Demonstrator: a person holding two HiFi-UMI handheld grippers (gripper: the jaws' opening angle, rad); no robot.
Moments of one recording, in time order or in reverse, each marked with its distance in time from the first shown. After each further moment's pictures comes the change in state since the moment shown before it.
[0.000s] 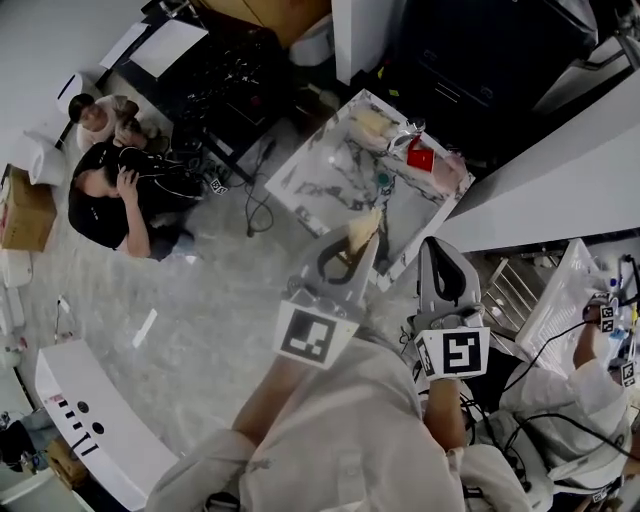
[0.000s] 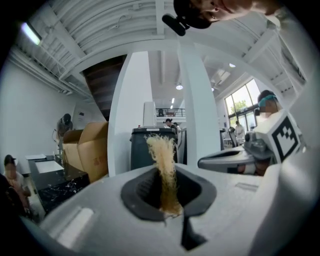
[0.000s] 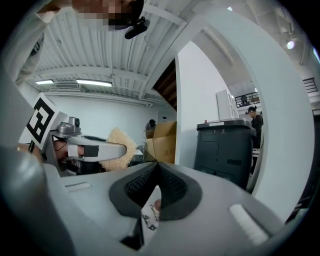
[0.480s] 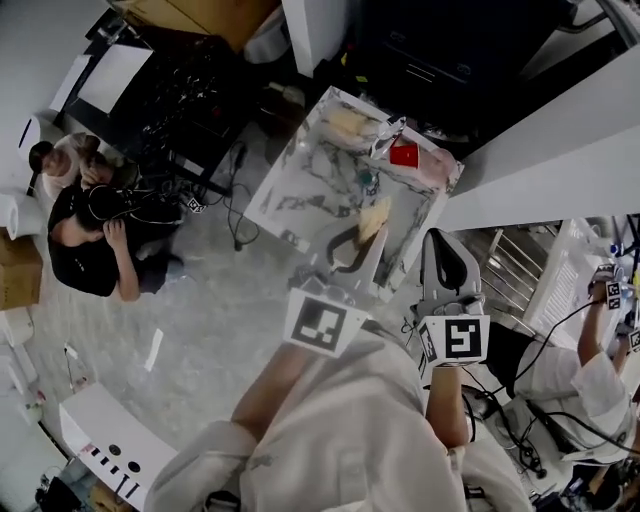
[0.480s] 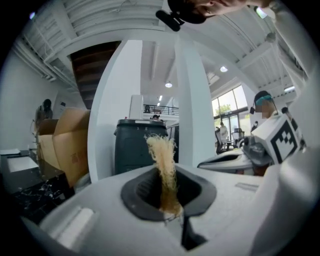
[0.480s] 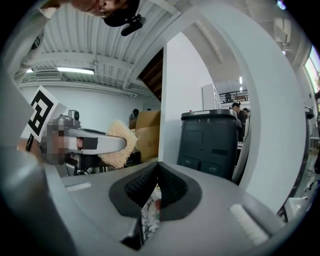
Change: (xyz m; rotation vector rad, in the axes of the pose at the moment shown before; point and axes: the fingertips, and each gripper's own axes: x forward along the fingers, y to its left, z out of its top) left arm 0.088 0.040 -0.034 0.008 0.028 -0.200; right arm 0.067 -0.050 -0.047 0.039 0.088 -0.188
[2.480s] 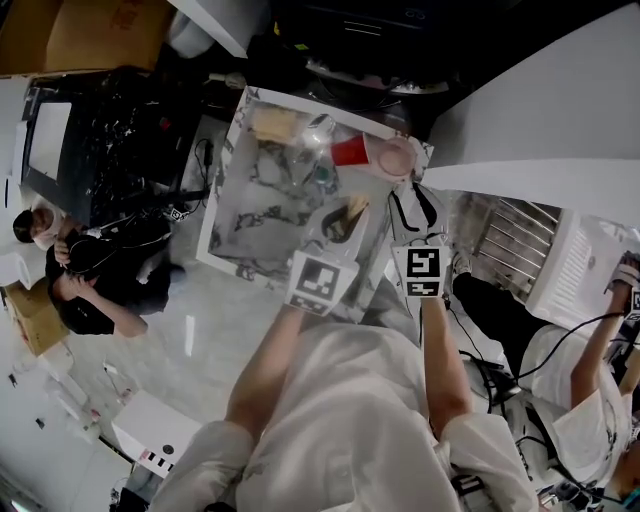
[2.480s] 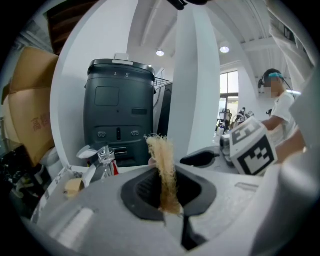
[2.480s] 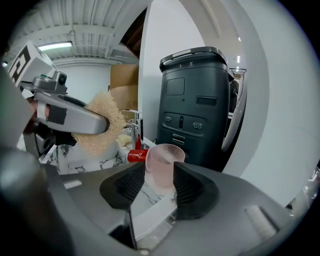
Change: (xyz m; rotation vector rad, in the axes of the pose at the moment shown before) left arm 0.212 -0.021 -0.198 -0.019 0.351 -0.215; right arm 0.131 -0.174 -0.234 0.071 0.333 -0.112
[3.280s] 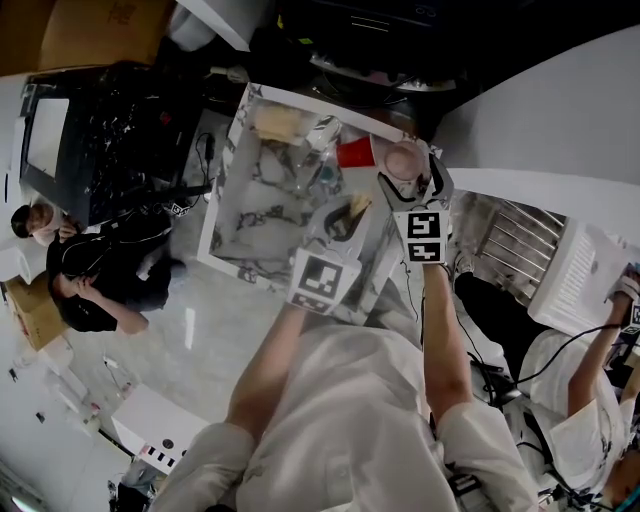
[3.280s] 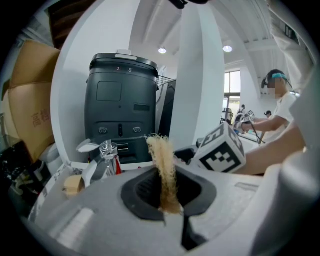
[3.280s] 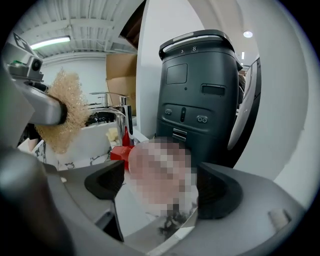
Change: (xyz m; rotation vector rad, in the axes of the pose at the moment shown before) left arm 0.011 0.016 -0.011 -0.020 0.022 0.003; right arm 0.072 -0.020 -0.005 -0.014 0.052 0.017
